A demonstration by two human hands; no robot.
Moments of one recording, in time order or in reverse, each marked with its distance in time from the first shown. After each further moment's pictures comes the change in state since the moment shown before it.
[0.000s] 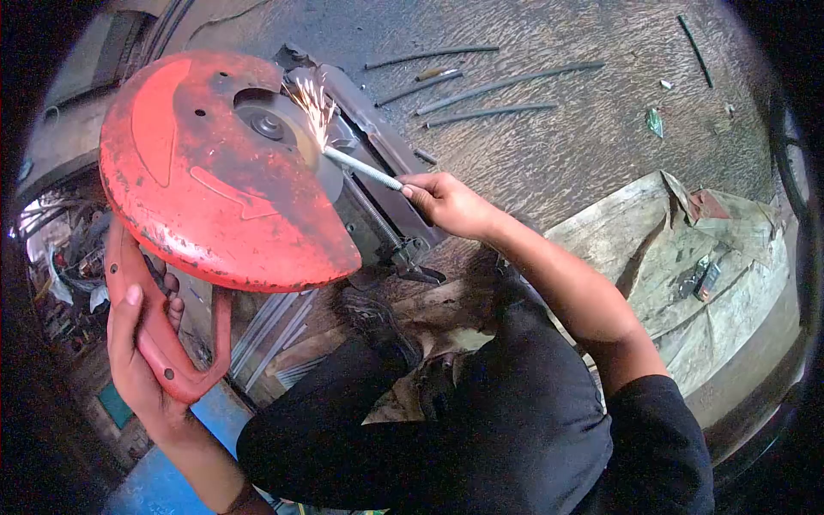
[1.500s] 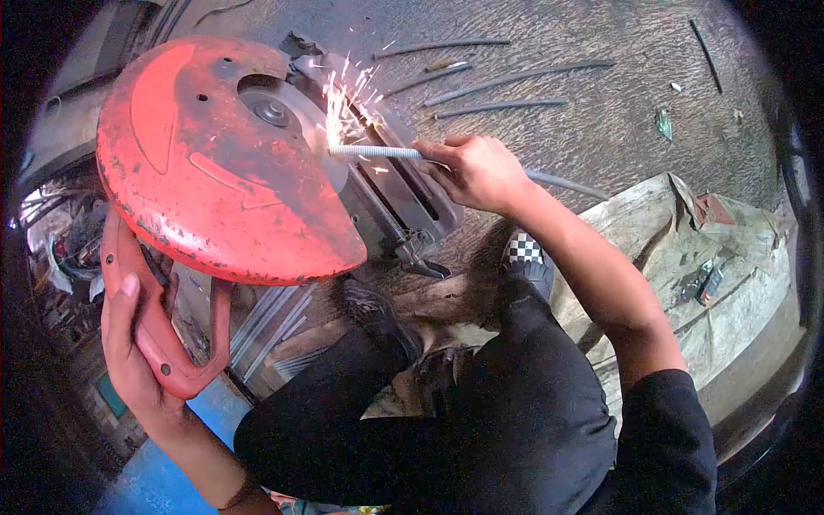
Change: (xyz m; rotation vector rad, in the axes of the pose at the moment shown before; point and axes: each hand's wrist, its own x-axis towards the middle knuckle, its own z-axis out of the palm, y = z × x) left_hand -0.002 -0.001 0.004 0.081 0.042 0.089; right_hand 0.004 -0.039 -0.045 -0.902 0.024 -0.230
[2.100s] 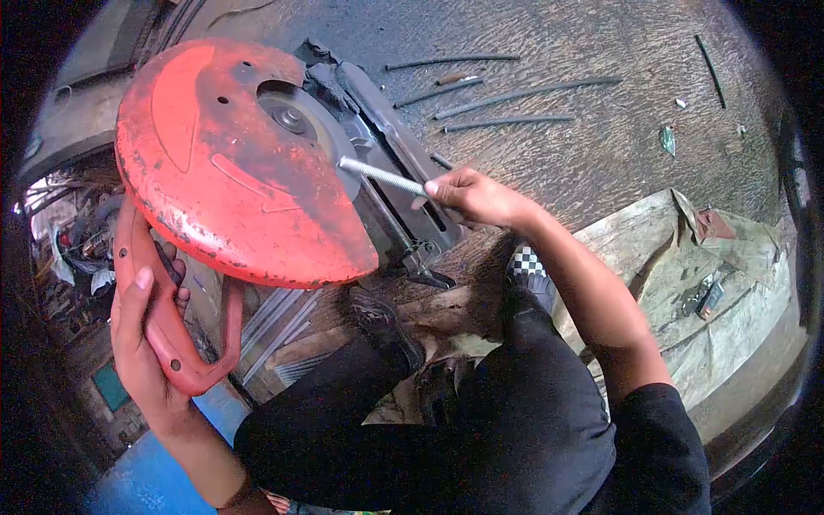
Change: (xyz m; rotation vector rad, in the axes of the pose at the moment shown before) left_hand -0.003 0.003 0.007 0.060 0.022 0.005; right_hand -0.001 -0.005 0.012 1.102 -0.423 0.414
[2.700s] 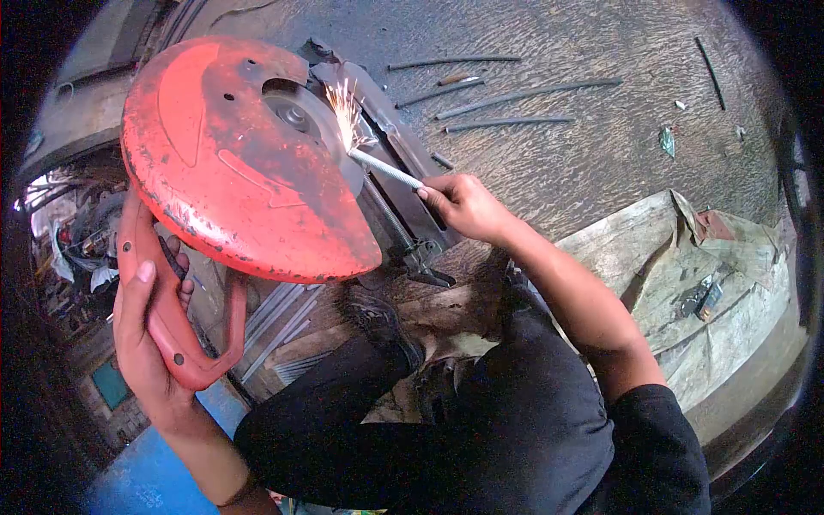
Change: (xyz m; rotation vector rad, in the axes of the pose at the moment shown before) left_hand 0.000 0.000 -0.002 -0.056 -0.038 -0.043; right_hand 0.011 0.020 0.021 -0.455 0.344 -0.321
